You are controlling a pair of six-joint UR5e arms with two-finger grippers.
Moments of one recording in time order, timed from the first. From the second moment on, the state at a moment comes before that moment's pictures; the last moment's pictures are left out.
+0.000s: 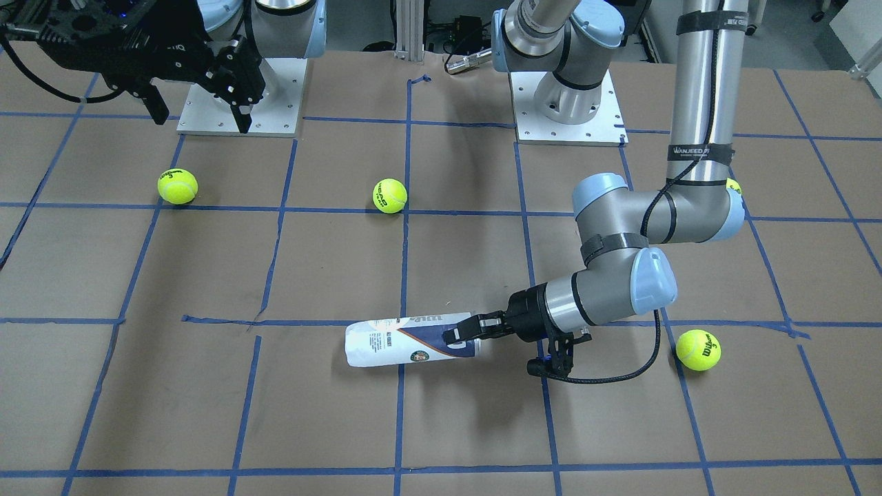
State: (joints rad) left arm -1.50 -2.09 -1.80 -0.87 0.76 -0.23; right arm 1.63 -1.61 1.43 -1.46 -1.57 0.20
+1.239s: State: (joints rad) left arm -1.64 -2.04 -1.29 -1.18 1.48 0.03; right arm 1.62 -1.61 1.43 -1.46 -1.57 0.00
